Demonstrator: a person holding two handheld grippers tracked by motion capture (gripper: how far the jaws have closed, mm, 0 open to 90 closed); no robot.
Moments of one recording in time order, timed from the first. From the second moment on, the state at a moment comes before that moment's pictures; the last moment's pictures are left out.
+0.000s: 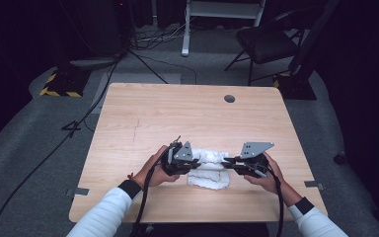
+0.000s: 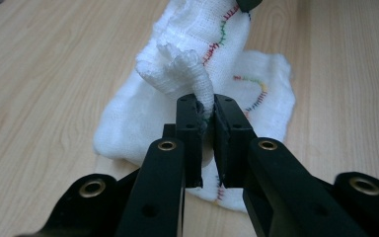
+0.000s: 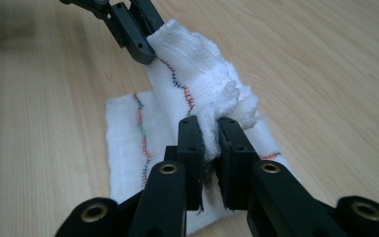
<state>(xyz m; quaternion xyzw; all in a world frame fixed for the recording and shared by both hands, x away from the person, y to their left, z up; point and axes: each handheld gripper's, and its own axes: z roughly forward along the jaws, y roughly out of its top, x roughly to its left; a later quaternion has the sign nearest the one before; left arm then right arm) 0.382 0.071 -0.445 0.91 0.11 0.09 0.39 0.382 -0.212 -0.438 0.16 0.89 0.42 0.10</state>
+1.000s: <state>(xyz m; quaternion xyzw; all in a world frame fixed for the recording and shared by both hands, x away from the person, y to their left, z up) 0.356 0.071 -0.483 0.93 0.10 0.09 0.33 0.350 -0.211 -0.480 0.13 0.93 0.35 0.08</state>
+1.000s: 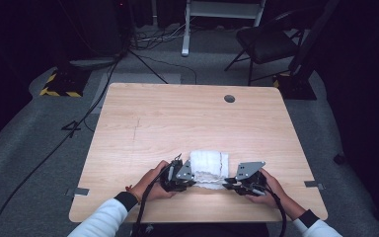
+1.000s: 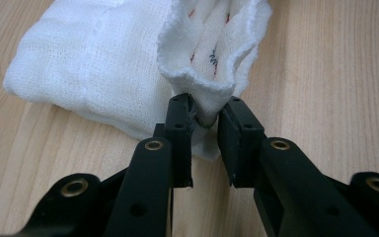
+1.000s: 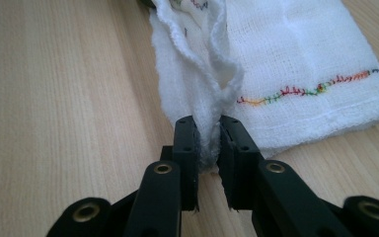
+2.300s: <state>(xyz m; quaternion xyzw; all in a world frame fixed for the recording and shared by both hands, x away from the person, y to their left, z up) 0.417 0.079 -0.459 0.89 0.17 0.11 0.41 0.404 -0.215 -0.456 0.21 0.88 0.39 0.16</state>
